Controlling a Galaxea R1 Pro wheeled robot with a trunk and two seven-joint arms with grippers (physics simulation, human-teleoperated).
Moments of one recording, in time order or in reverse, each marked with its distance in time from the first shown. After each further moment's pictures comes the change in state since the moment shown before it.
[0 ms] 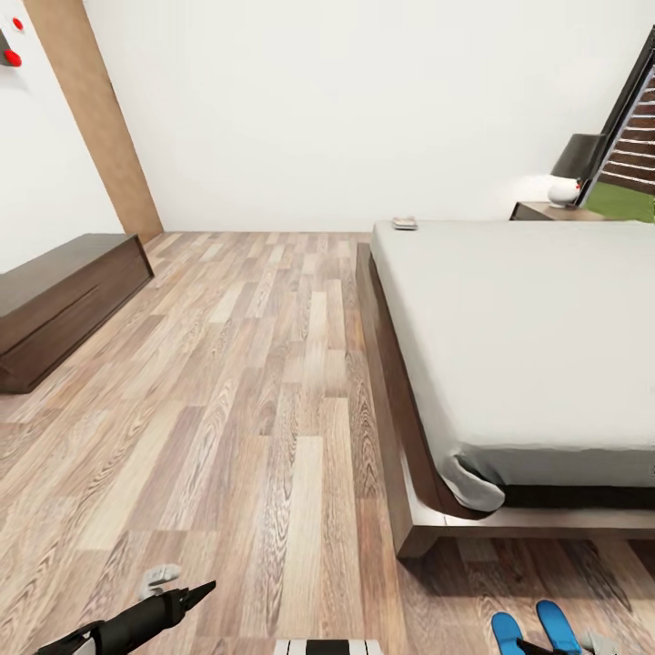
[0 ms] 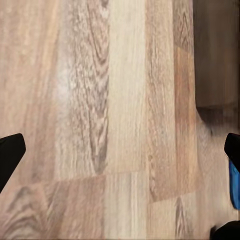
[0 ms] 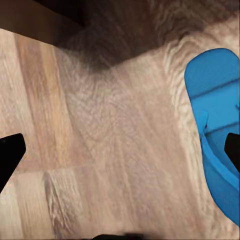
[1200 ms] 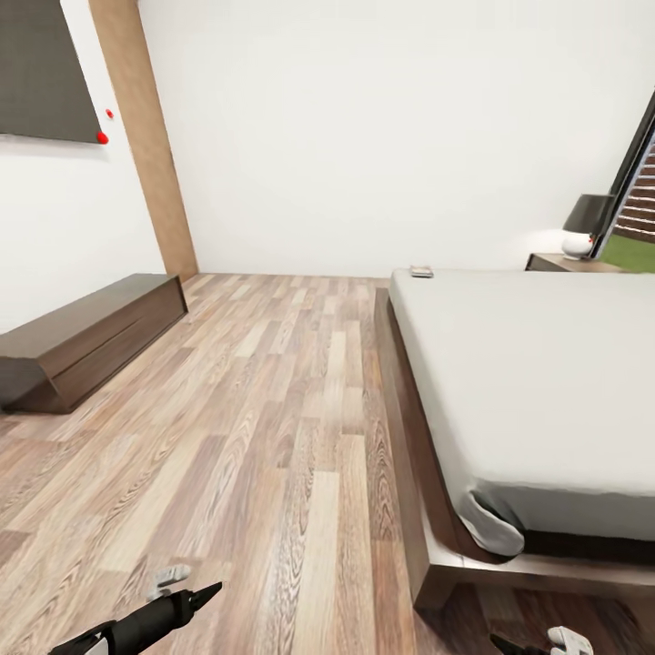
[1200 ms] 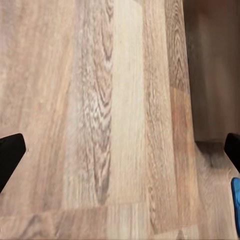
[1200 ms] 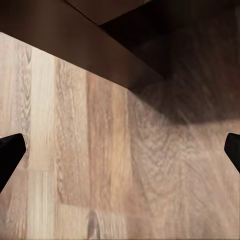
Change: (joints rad) left arm 0.001 -0.032 0.001 0.001 0.000 0.000 0.085; right arm 0.000 0.069 -0.002 0.000 0.000 -0.050 0.001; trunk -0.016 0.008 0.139
